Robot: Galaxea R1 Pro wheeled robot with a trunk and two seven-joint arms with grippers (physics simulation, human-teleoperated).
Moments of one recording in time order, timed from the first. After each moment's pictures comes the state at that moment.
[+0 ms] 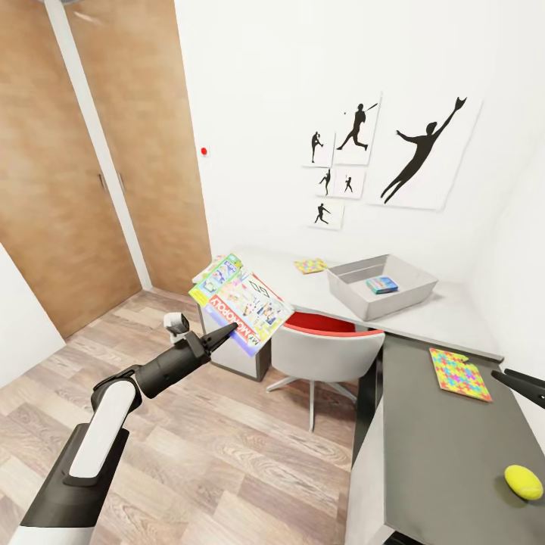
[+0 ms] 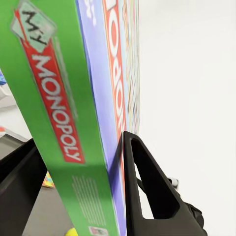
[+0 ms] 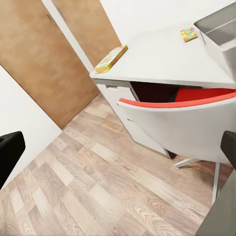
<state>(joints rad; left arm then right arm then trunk) -0.46 0.07 -0.03 -1.54 1.08 0.80 -0.53 -0.31 -0.38 -0.89 -1.61 0.02 0.92 1.49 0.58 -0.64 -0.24</state>
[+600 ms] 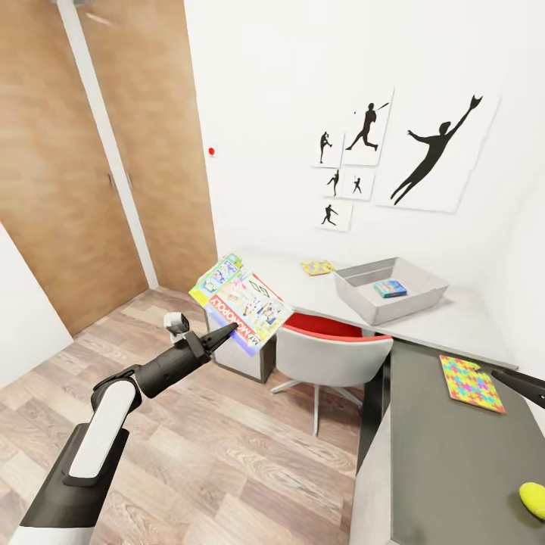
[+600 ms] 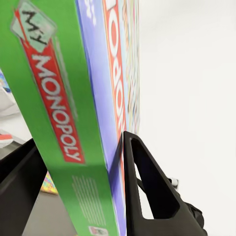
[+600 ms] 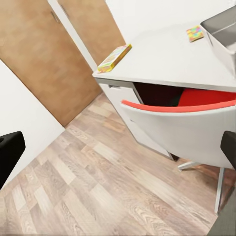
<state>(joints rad) -0.46 0.07 -0.03 -1.54 1.08 0.80 -0.52 -0.31 -0.38 -0.89 -1.61 0.02 0.92 1.49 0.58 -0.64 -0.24</state>
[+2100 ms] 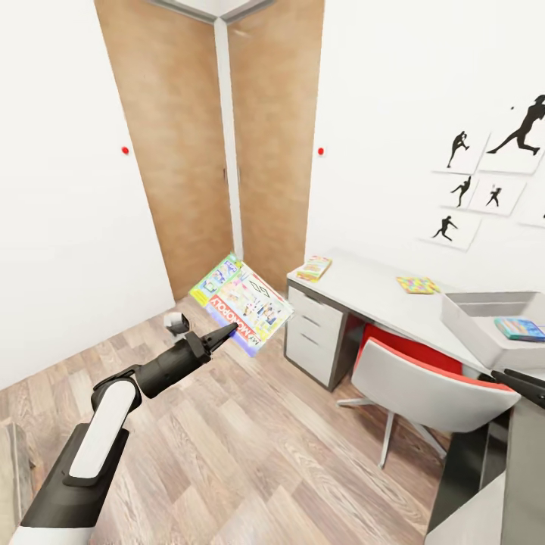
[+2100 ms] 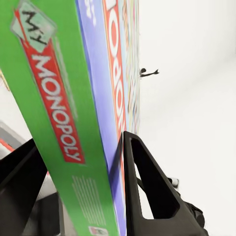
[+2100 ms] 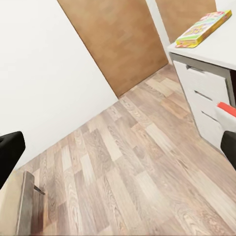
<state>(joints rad) -0.46 0.07 -0.03 -1.54 1.08 0.79 -0.52 -0.31 -0.38 -0.89 -1.61 0.02 0.92 1.49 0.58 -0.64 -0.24</state>
